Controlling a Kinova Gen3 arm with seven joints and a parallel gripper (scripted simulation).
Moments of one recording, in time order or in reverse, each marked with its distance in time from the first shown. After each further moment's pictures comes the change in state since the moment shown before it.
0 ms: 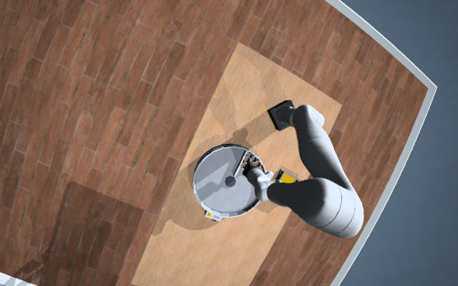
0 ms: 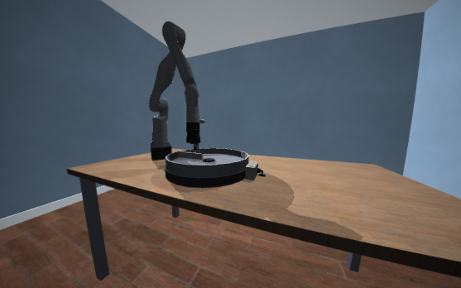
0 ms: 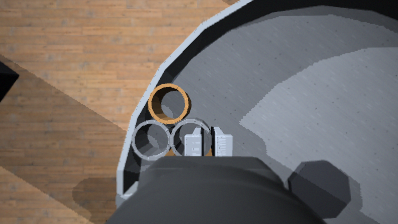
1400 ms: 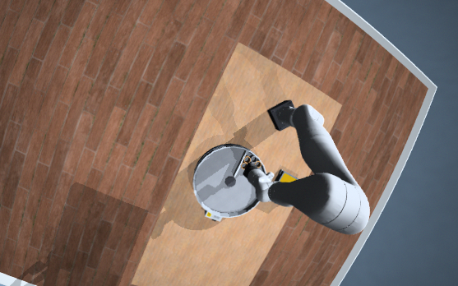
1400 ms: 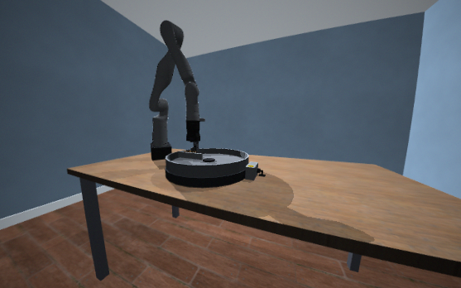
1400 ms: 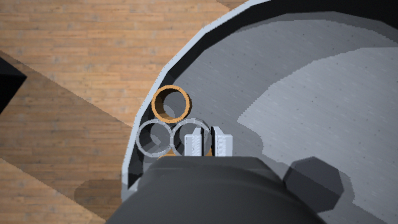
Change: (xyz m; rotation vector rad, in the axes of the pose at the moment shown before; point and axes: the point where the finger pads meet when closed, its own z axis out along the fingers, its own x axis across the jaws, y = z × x) arm 0.000 0.000 -0.011 0.000 -0.001 0.000
